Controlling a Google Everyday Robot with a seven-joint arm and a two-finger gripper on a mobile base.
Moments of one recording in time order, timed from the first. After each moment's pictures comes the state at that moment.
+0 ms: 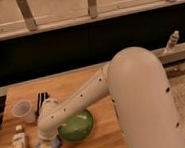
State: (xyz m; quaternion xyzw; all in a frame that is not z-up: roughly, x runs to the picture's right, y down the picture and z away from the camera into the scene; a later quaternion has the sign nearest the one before) arm -0.271 0.310 0.723 -0.40 -0.18 0.07 0.90
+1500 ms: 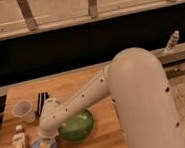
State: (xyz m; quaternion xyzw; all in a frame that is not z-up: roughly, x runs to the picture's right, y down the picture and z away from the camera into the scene) arm -0.283 0.282 0.716 -0.37 -0.20 0.06 0.90
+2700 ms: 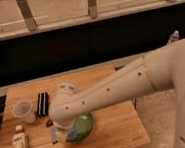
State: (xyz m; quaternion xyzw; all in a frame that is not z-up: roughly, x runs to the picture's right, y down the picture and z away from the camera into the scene) arm -0.142 0.239 0.665 -0.33 -0.06 0.18 0.92
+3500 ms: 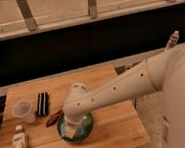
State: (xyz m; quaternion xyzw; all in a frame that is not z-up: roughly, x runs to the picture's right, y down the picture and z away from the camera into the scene) arm -0.136 0.225 0.728 -0.34 -0.06 0.19 0.92
